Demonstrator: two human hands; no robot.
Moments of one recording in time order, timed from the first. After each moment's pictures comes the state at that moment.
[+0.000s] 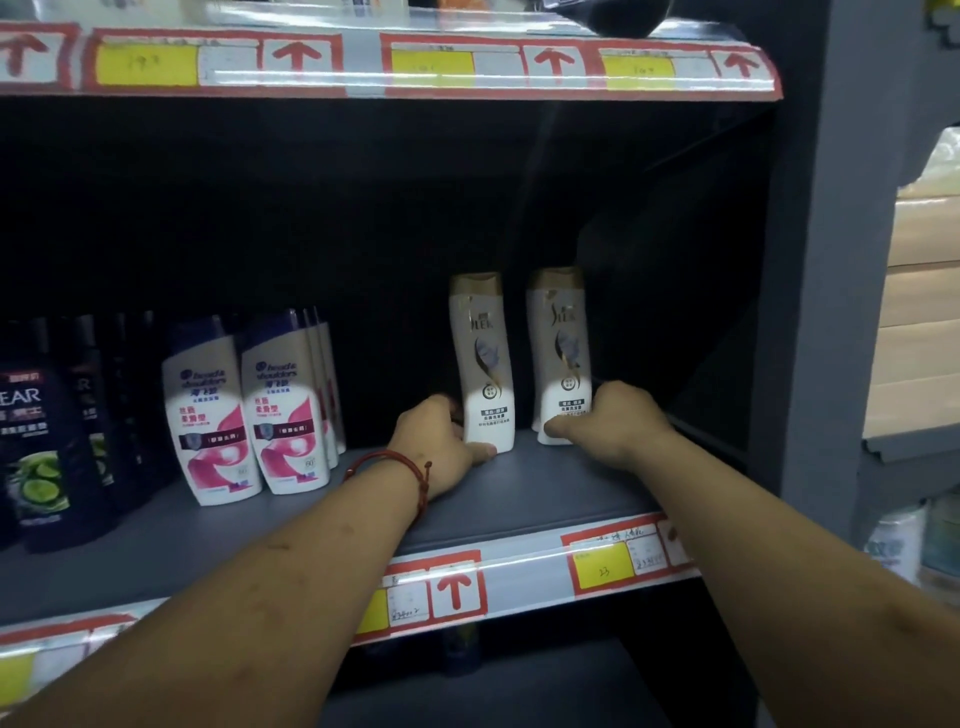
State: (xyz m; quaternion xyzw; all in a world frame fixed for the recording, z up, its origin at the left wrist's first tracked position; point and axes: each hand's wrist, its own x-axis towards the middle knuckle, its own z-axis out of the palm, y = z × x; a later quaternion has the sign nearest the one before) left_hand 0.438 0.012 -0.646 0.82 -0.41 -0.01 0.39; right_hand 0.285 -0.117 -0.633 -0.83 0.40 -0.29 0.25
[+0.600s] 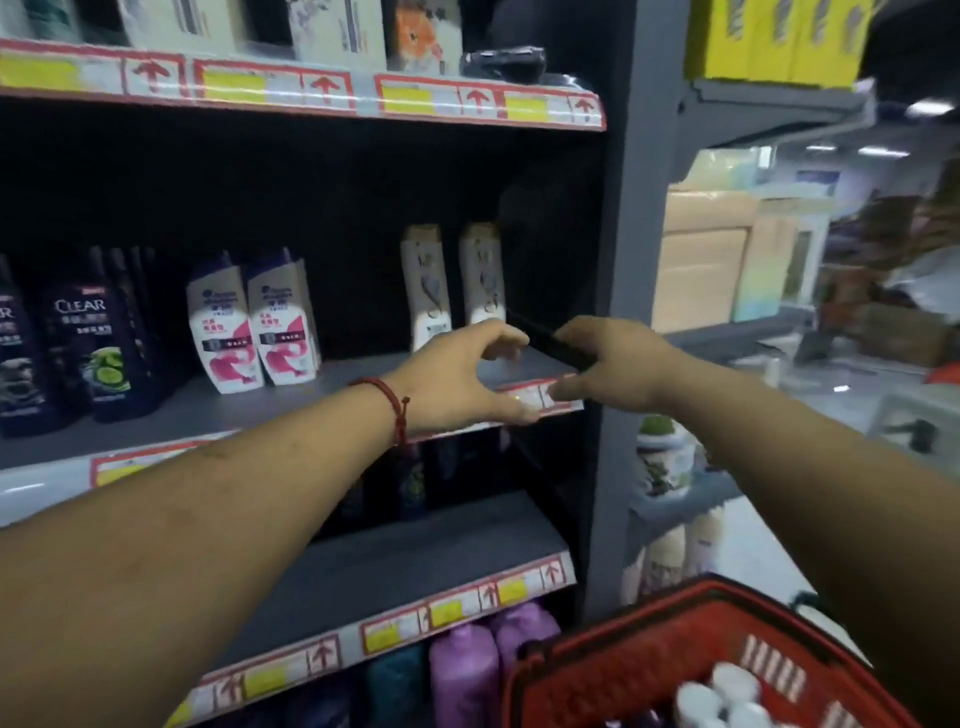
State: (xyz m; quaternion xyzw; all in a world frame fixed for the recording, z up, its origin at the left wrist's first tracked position) left_hand 0.285 0.135 -0.616 0.67 -0.67 -0.03 0.31; right_hand 0.113 0.020 -0.603 -0.91 0.36 -0.20 0.09
